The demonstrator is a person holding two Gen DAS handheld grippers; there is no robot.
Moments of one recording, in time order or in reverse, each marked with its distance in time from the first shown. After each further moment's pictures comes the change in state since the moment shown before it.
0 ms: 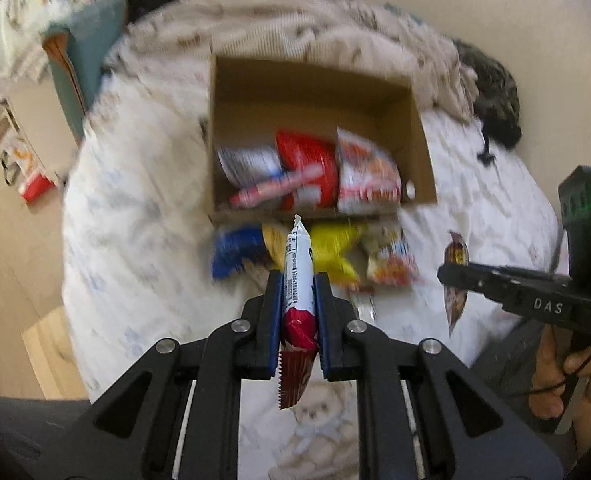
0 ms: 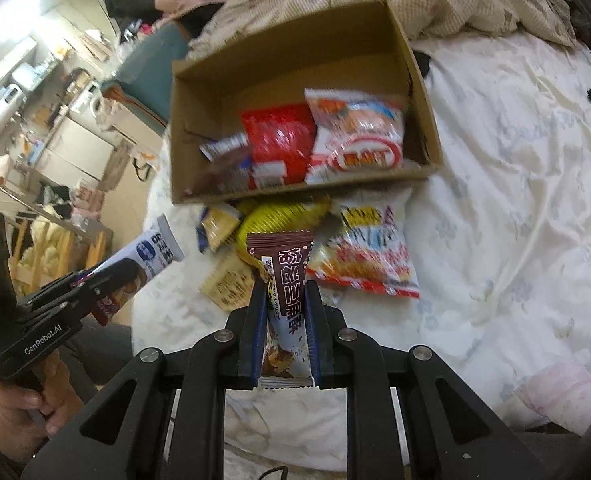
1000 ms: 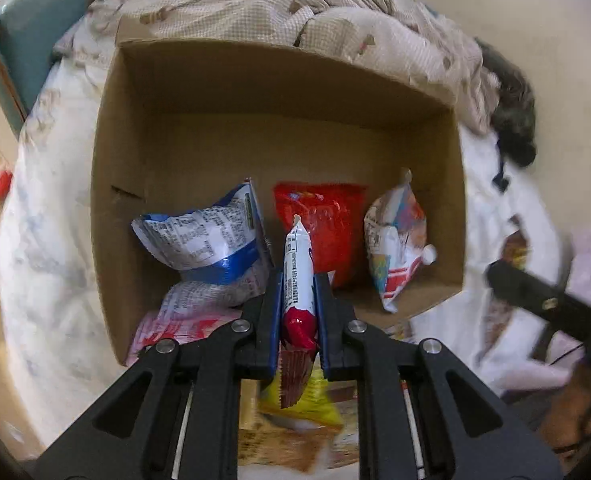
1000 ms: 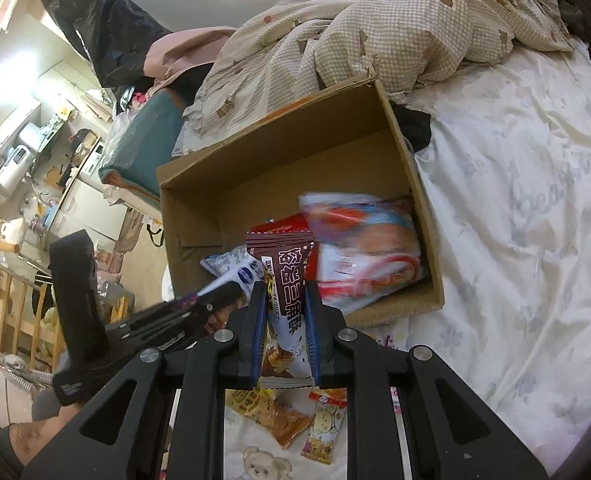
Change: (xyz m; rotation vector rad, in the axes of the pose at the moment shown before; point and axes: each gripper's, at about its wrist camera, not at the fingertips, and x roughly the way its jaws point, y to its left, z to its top) left arm 0.122 -0.006 0.089 -0.084 0.090 -0.080; right arm 0.004 -0.030 0.087 0.106 -0.149 0.068
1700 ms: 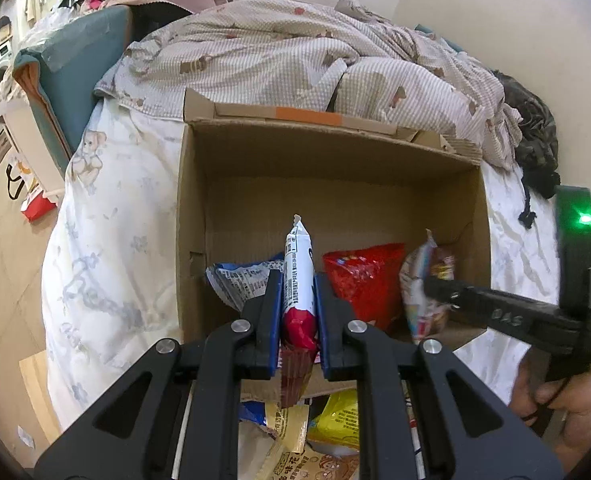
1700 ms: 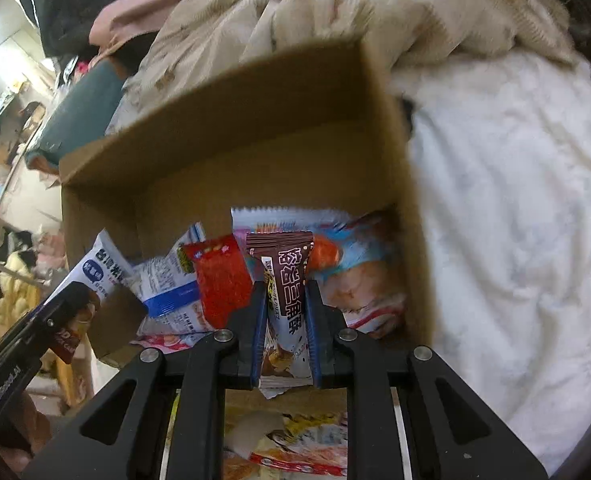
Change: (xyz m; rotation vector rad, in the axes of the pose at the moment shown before) left arm -0.025 0.014 0.019 0.017 -0.136 0.137; right arm 0.085 -0.019 0.032 -0.026 0.124 -0.180
